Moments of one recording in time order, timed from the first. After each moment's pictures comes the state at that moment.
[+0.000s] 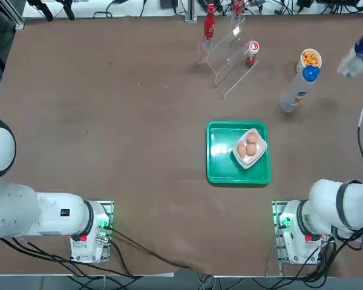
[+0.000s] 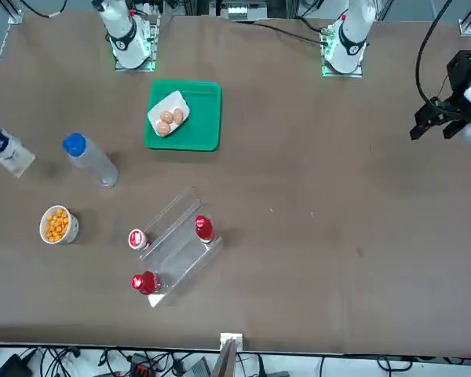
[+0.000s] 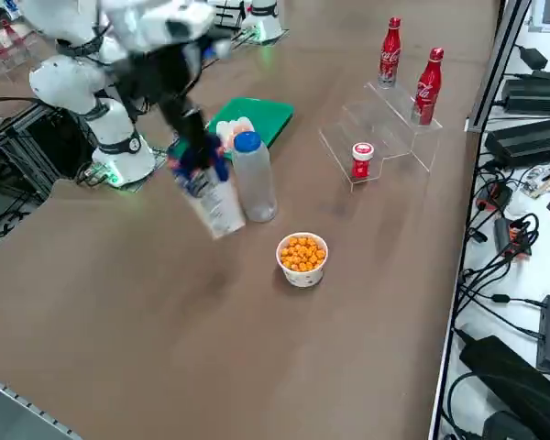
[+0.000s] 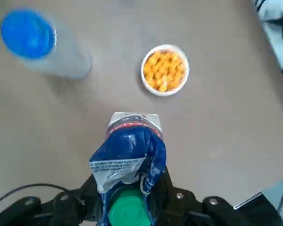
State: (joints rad) arm -0.35 -0.06 -0.03 -1.87 -0.04 1.93 -1.35
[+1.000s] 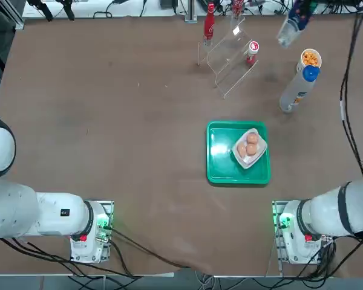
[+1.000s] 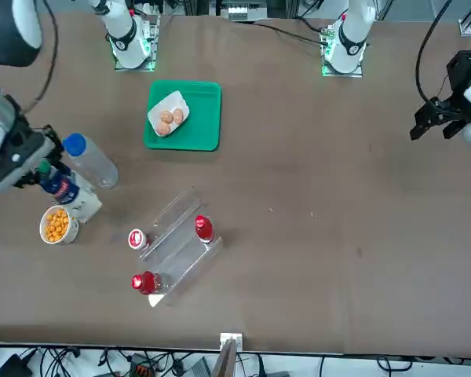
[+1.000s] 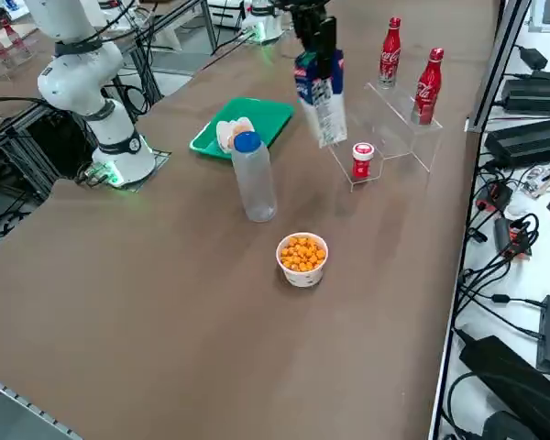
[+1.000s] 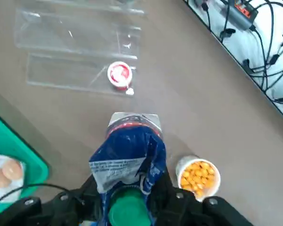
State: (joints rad) arm 0.13 0.17 -0.02 -1.55 -0.02 1.83 -0.66
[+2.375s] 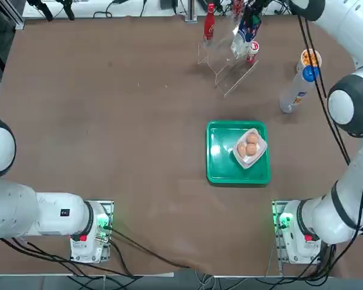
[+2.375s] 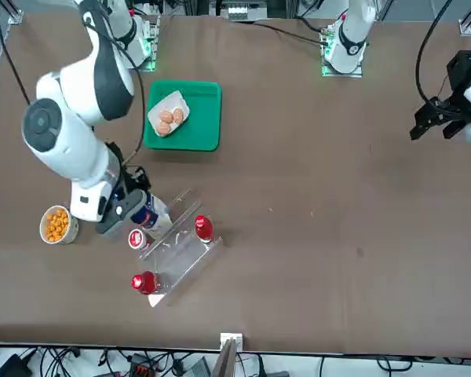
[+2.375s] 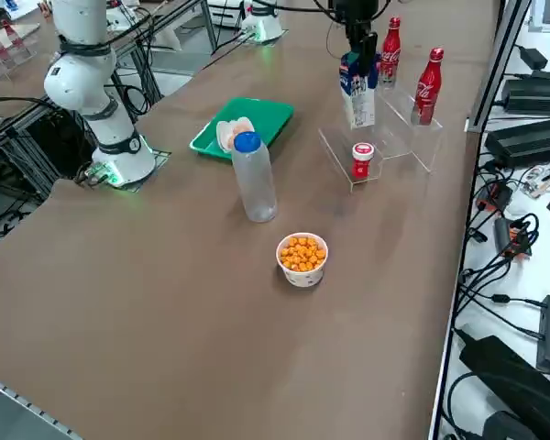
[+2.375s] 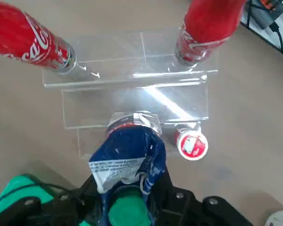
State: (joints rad) arm 0.34 0.49 -0.02 -1.29 0.07 1.84 -0.29
